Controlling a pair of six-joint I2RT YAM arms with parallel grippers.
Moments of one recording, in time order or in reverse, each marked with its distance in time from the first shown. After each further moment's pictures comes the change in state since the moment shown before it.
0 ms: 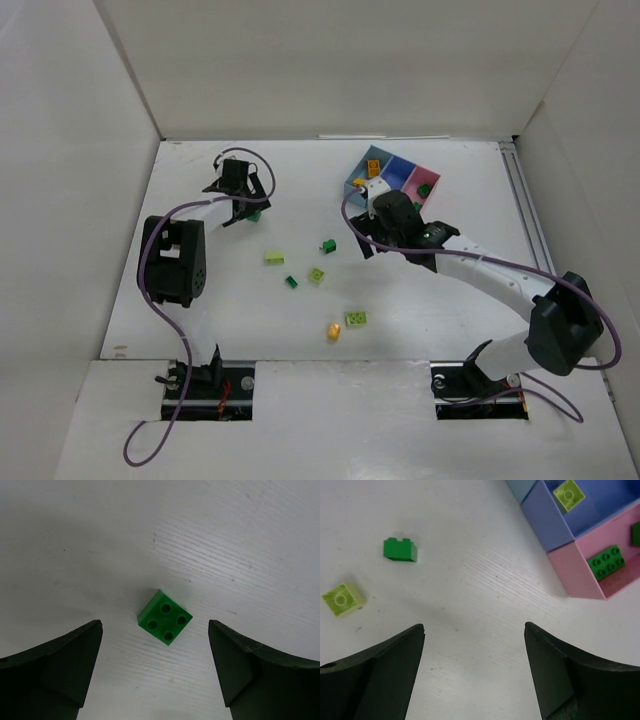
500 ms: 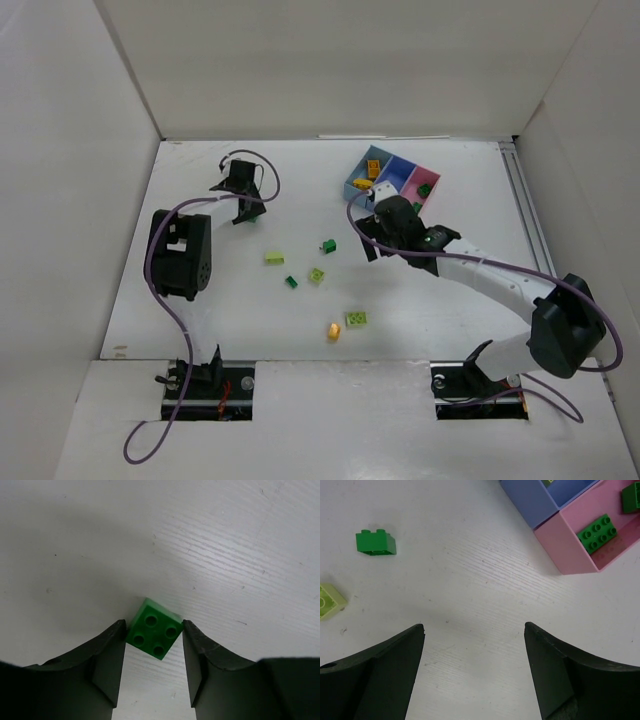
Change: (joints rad) left arm -0.022 0.079 0.039 -0.009 -0.050 0.012; right arm -0.002 -0.024 -0.055 -0.025 0.085 0.081
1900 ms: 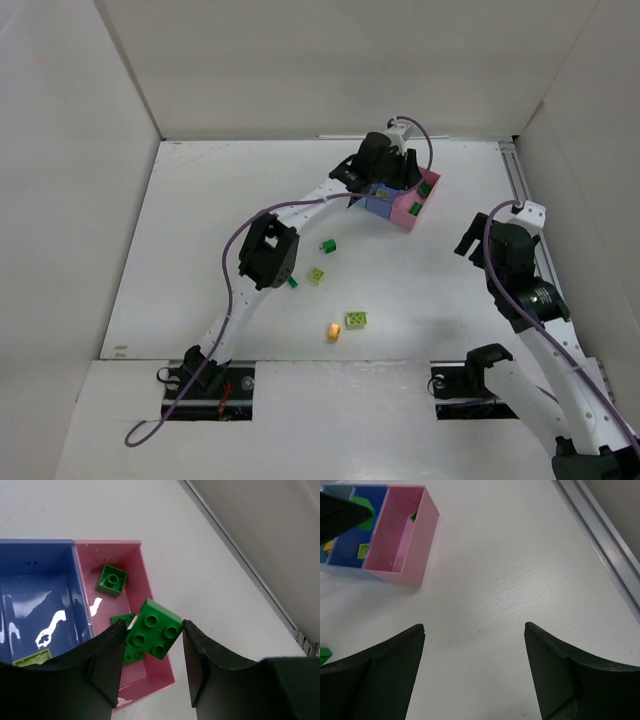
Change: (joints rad) left arm -0.536 0.542 0.994 0.156 0.537 0.061; right arm -0.432 -0.726 -0.238 -0.219 0.180 0.306
